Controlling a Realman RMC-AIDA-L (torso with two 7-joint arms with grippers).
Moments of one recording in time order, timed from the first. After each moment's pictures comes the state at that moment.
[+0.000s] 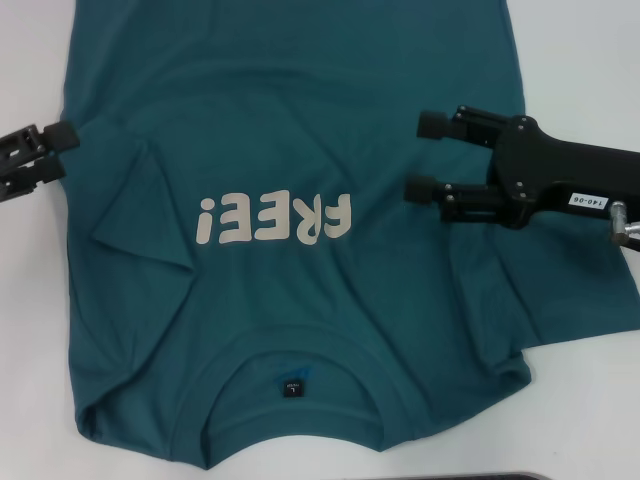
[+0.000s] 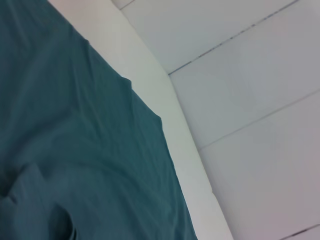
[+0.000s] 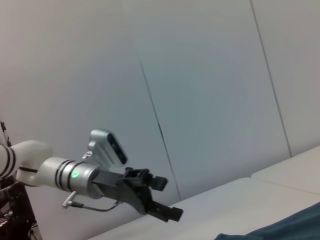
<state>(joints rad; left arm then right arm) -0.36 -2.02 -2.77 -0.73 -1.10 1.73 -2.16 0.47 2.08 -0.66 -0.52 -1.85 -1.75 1.23</state>
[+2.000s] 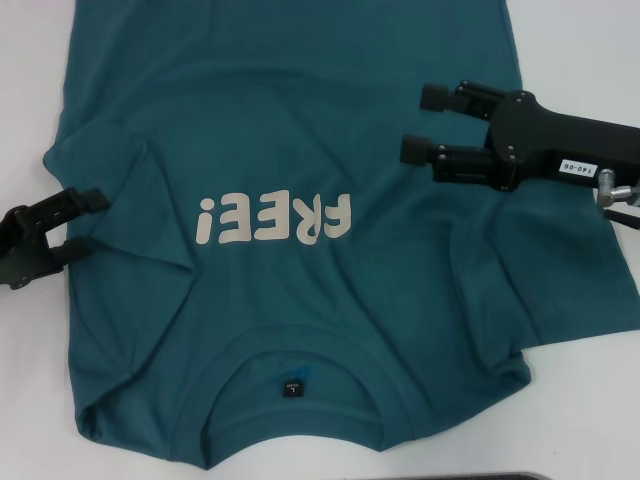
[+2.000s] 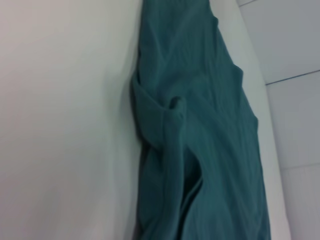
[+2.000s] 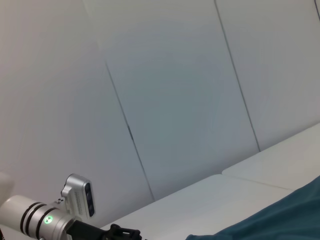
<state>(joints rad) -0.32 -2.08 -2.72 -0.64 -1.00 1.47 -2.33 0.50 2.08 -0.64 -0.53 -1.84 -1.67 1.30</state>
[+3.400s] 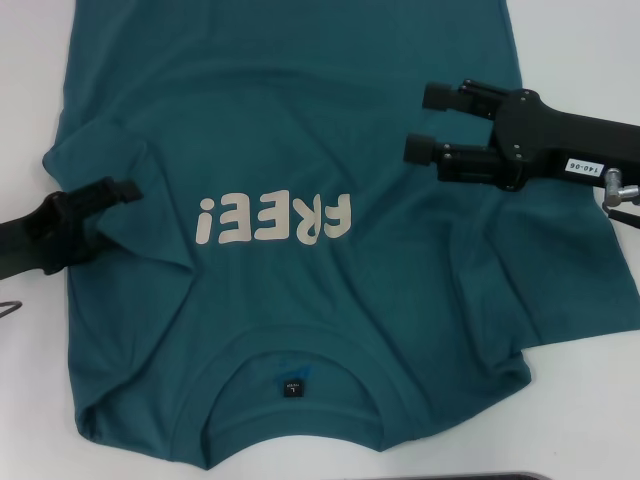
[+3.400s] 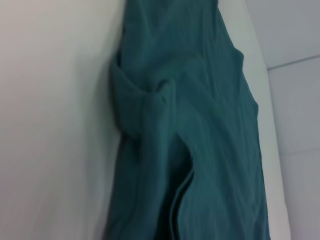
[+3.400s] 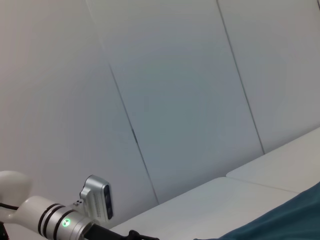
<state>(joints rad) -0.37 -2.09 -2.66 -0.63 -1.00 1.43 -2.37 0.49 2.08 -0.64 -0.53 -1.83 -1.69 1.31</state>
